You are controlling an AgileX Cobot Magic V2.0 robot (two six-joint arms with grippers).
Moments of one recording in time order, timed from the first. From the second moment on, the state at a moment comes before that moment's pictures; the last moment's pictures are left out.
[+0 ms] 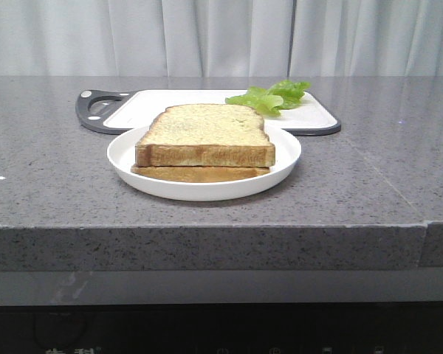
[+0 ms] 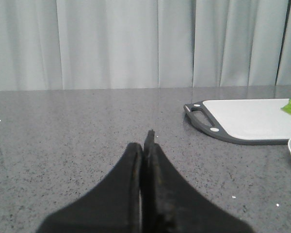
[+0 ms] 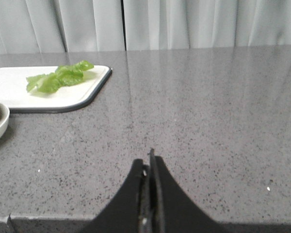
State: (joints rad) left arm -0.05 0.00 0.01 -0.05 0.00 0.07; right arm 0.04 -0.01 0.03 0.00 0.08 0.11
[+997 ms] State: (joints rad) left arm -0.05 0.37 -0.72 -0.05 0.52 0.07; right arm 0.04 0.35 -0.64 0.01 0.59 0.11
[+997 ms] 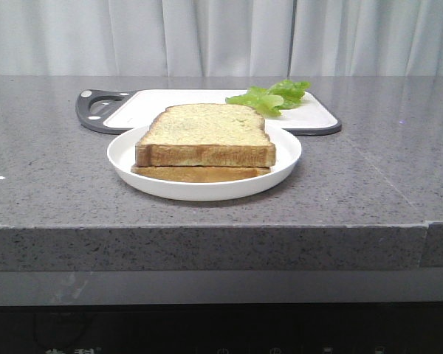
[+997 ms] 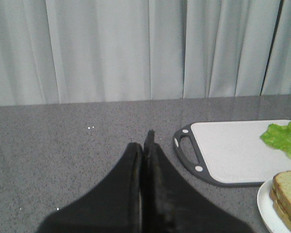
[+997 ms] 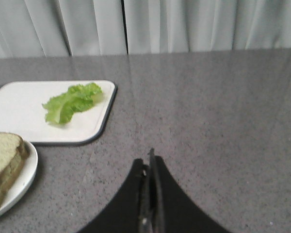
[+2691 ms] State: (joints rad) left arm -0.32 1.44 -1.14 -0.75 0.87 0.47; right arm 0.04 0.38 -0.60 0.01 0.67 0.11
